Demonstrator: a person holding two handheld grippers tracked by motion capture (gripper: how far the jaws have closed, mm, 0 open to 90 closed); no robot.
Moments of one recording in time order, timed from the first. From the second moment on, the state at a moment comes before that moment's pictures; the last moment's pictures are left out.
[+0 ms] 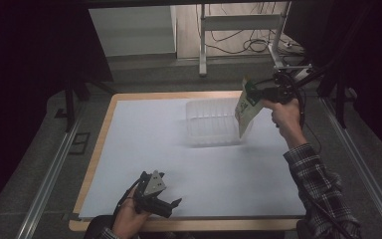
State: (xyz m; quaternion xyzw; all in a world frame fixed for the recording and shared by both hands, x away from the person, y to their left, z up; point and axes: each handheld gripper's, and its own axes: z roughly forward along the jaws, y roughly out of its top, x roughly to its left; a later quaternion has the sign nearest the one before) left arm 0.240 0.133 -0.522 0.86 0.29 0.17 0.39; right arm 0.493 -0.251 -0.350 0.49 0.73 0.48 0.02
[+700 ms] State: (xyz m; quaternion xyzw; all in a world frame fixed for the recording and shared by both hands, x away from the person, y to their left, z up) left arm 0.240 0.133 -0.522 0.86 0.29 0.17 0.39; right arm 0.525 -0.241 -0.366 0.51 0.72 0.47 0.05
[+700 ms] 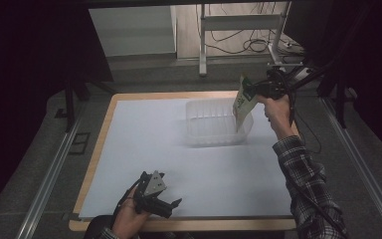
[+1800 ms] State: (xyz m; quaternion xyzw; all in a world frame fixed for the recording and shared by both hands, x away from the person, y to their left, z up) left arm 0.240 0.131 -0.524 0.86 0.29 0.17 0.39; right arm 0.524 -0.231 -0.399 0.49 0.75 0.44 0.08
